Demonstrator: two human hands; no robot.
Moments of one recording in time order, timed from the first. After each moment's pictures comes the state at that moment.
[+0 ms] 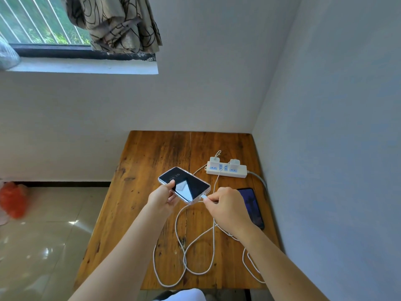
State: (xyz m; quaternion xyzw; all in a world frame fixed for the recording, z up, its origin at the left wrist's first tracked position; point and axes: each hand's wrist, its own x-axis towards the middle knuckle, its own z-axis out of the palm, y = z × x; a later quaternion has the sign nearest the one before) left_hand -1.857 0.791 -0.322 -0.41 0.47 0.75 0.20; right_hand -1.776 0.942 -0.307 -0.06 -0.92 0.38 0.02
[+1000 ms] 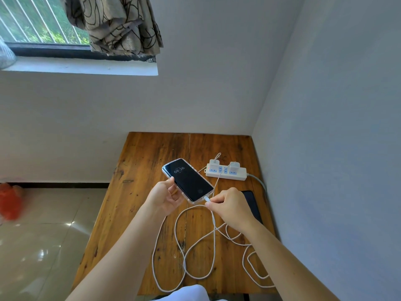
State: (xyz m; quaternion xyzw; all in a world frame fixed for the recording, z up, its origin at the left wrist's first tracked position) left_hand -1.873 0.783 -0.332 -0.31 0.43 0.80 0.27; right_hand -1.791 0.957 -0.316 -0.10 -0.89 0.44 -0.04
